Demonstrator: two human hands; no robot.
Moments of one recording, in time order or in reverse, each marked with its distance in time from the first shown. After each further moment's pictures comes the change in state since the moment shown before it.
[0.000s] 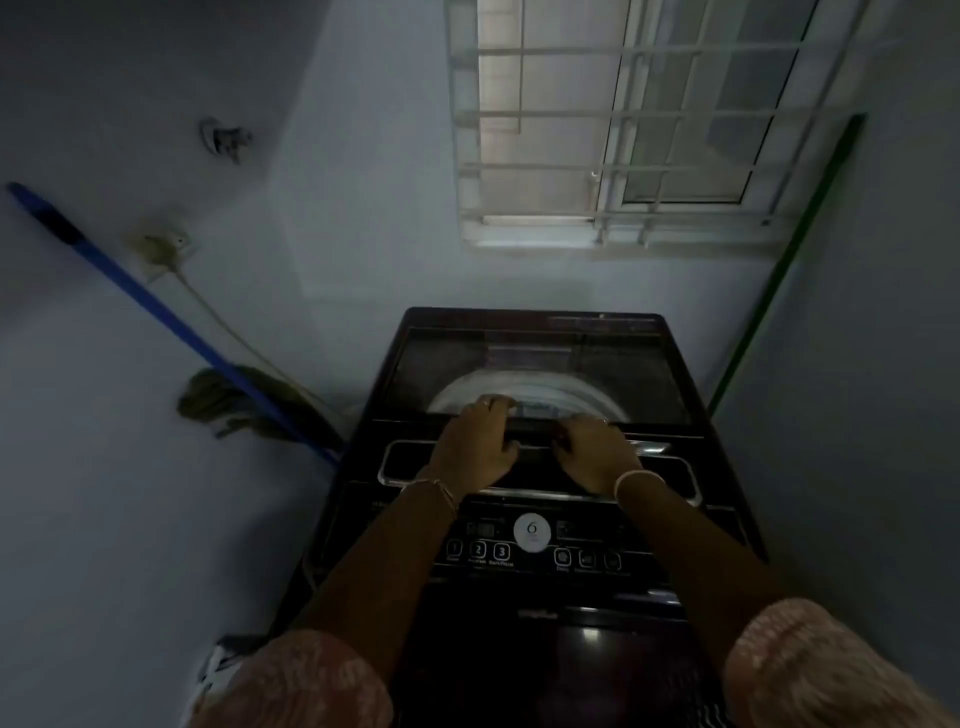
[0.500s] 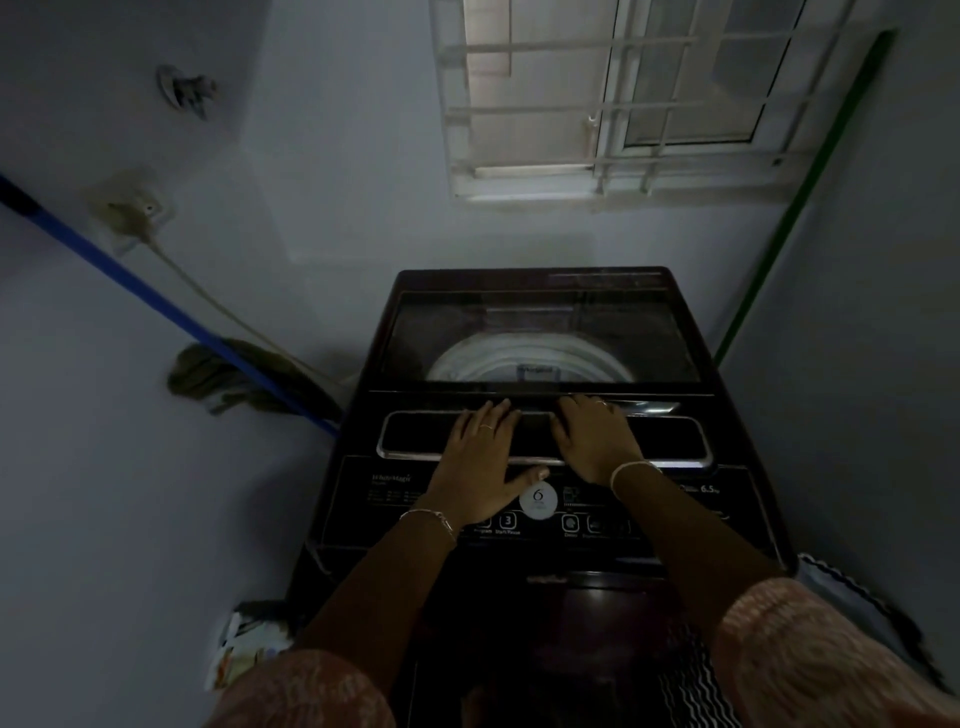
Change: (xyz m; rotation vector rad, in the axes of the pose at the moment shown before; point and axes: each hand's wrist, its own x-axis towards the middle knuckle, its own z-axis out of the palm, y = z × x) left_hand -0.046 -0.013 0.042 0.264 -0.113 0.062; right_hand 0.002 0.009 0.045 -0.108 0.091 0.038
